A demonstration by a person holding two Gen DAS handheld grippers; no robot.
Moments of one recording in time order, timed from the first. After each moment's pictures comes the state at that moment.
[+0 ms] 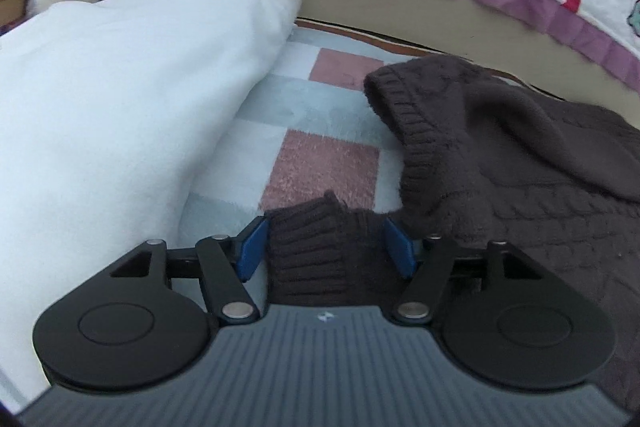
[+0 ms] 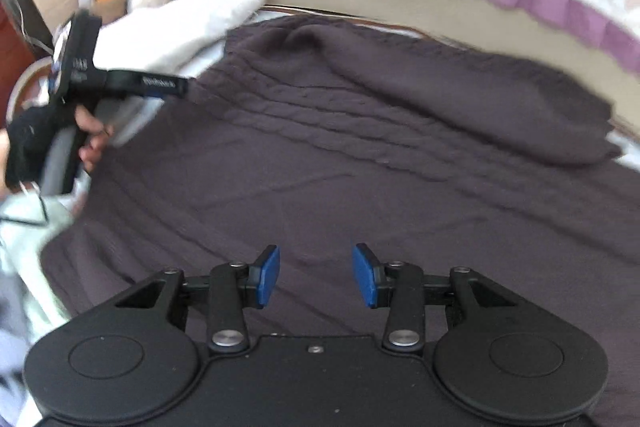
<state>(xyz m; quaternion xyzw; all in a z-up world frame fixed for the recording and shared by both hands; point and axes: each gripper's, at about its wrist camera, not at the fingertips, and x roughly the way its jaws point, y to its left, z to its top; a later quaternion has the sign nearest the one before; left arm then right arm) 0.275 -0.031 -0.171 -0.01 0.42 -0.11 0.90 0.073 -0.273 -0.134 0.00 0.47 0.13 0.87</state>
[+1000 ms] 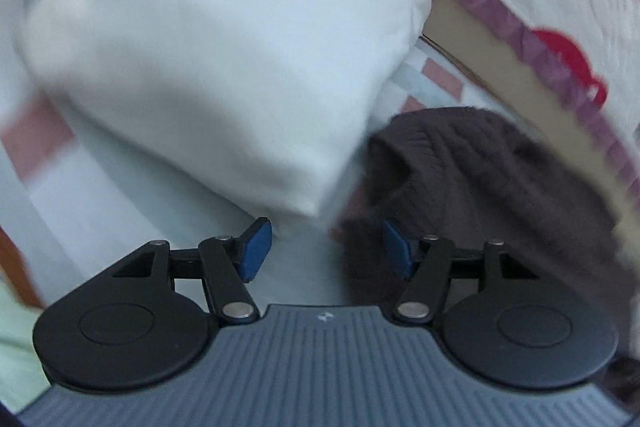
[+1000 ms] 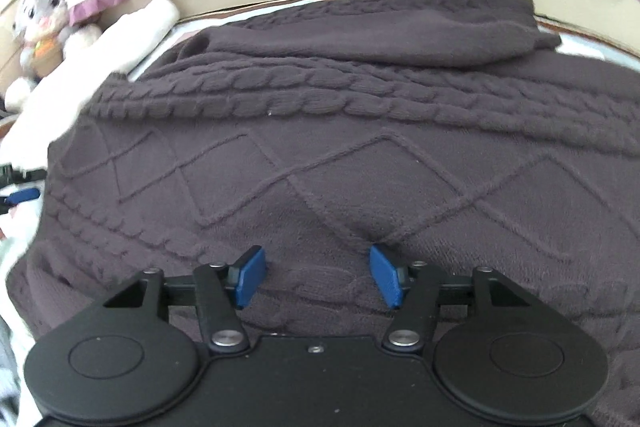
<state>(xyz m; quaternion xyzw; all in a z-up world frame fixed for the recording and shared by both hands) 0.171 0.098 -0.179 -0.22 0.43 -0.03 0.87 0.067 -0.333 -0.181 0.11 0.47 0.07 0.87</state>
